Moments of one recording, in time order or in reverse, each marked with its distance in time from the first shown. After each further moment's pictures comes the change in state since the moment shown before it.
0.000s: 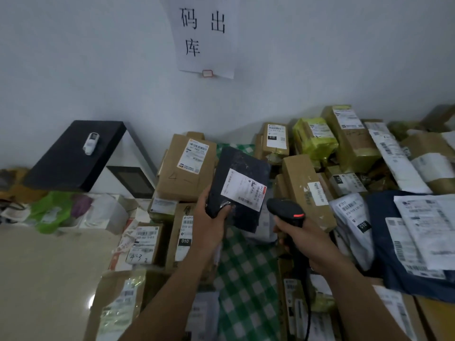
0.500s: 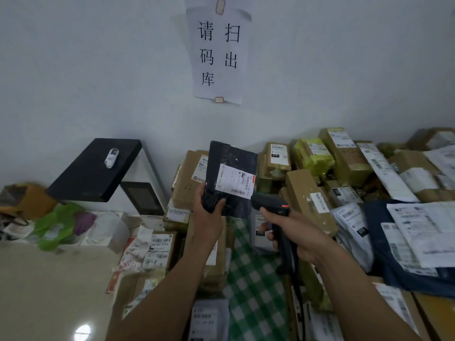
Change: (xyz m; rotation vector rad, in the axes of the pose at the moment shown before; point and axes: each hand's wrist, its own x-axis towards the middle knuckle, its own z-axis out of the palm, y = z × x) left_hand 0.004 0.031 -0.036 -0.115 0.092 0.153; right_hand -0.061 -0.054 0.055 0.160 -0.178 -0.014
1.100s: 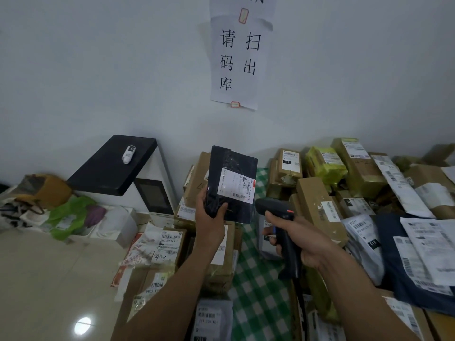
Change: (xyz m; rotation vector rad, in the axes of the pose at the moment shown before) left_hand -0.014 0.007 -0.023 -0.005 0.082 -0.036; right_hand -0.001 0.000 0.011 0.001 -0.047 0.058
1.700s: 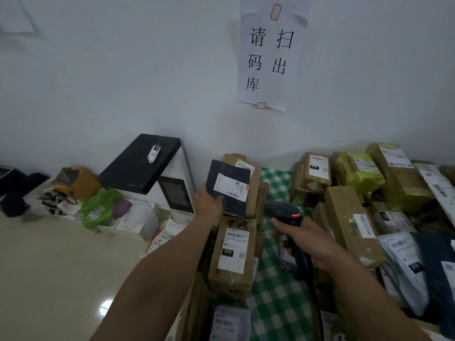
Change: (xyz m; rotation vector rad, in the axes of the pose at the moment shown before) left_hand 0.119 -0.031 -0.035 0.639 0.082 -0.224; right_hand 0.052 0.000 0.018 -0.316 0.010 -0.136
